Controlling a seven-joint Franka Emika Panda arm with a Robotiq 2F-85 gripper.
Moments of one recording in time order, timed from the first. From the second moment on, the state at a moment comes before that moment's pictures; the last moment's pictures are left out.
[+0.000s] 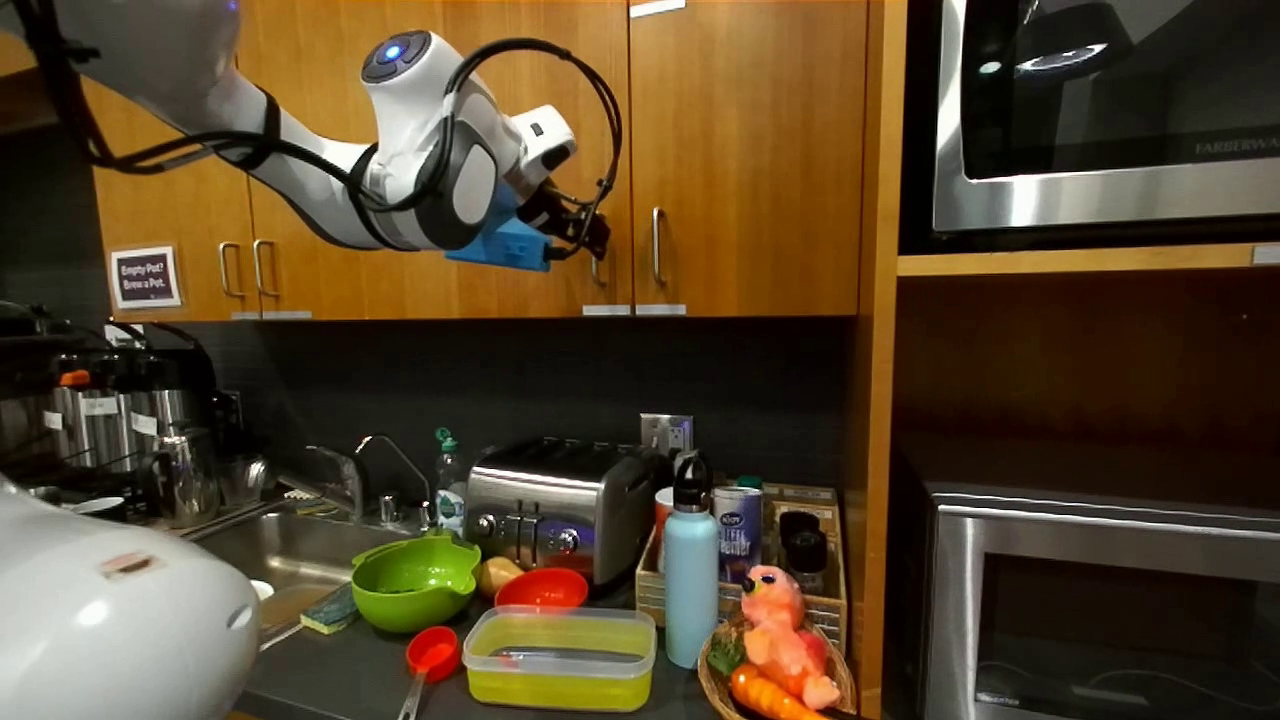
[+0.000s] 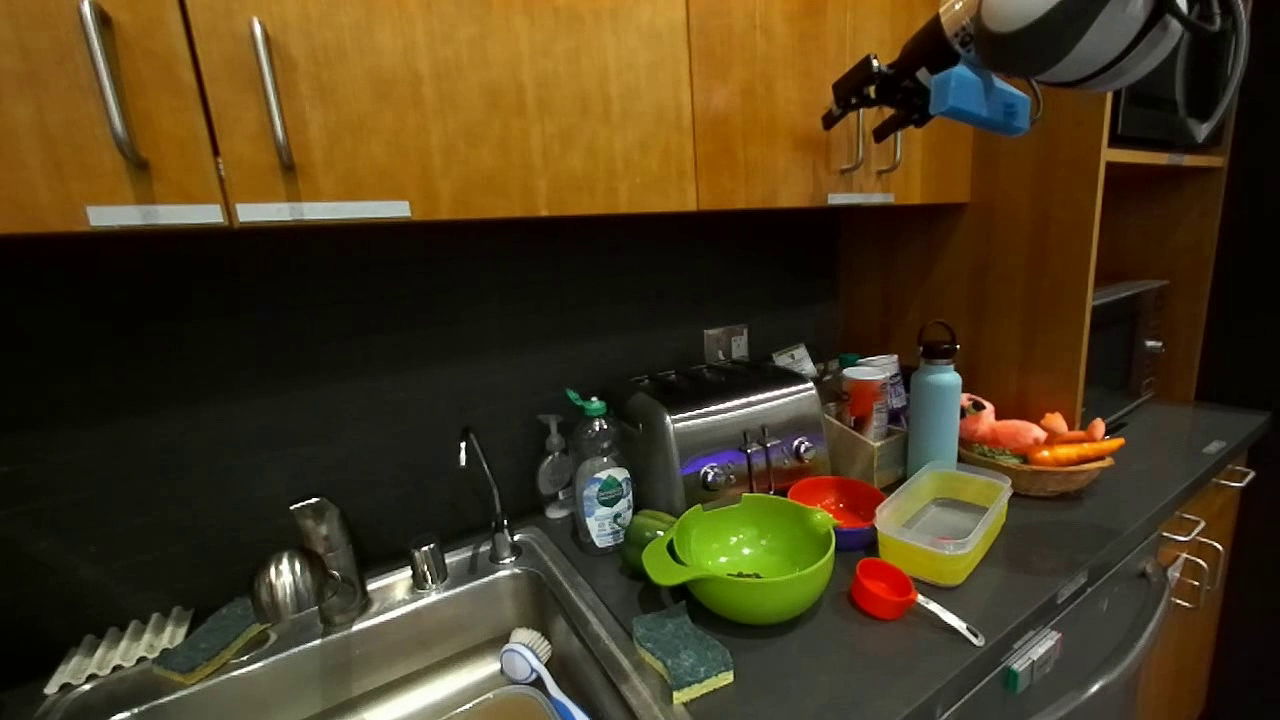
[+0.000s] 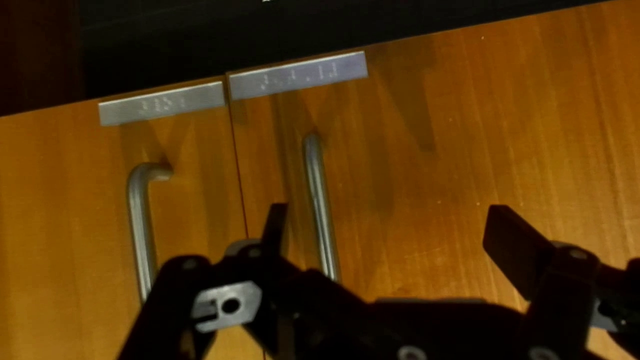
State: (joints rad) arm 0.13 -0.60 -0.08 -2.50 0.04 3.08 0.06
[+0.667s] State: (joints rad) arm 0.35 -0.55 -0.29 -2.46 0.04 3.10 -0.03
